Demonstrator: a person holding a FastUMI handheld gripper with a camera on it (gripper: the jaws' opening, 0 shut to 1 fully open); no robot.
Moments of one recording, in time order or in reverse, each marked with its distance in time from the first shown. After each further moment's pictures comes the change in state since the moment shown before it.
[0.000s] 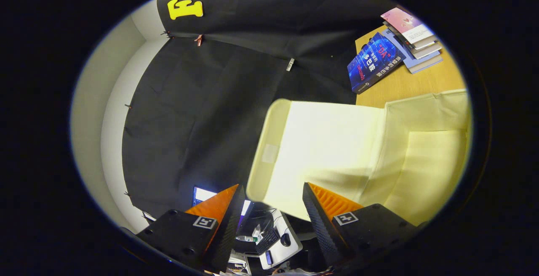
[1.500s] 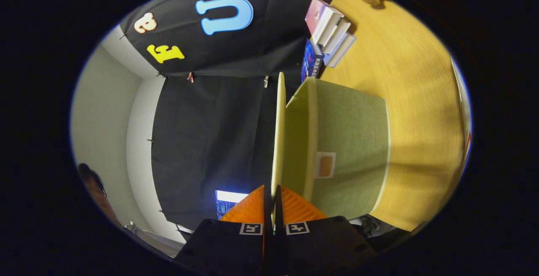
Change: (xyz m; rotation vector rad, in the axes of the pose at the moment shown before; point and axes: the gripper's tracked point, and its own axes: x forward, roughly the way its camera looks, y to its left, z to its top) arm -0.205 -0.124 -0.005 0.199 -0.069 0.083
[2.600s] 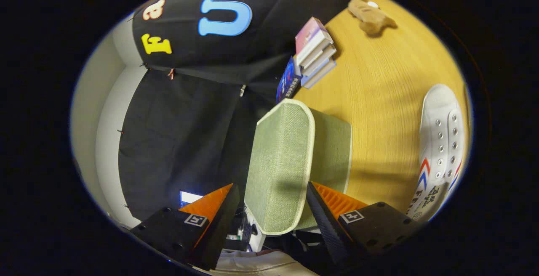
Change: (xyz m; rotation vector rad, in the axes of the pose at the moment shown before) arm -0.034 -0.058 0.017 -0.029 -0.038 -0.216
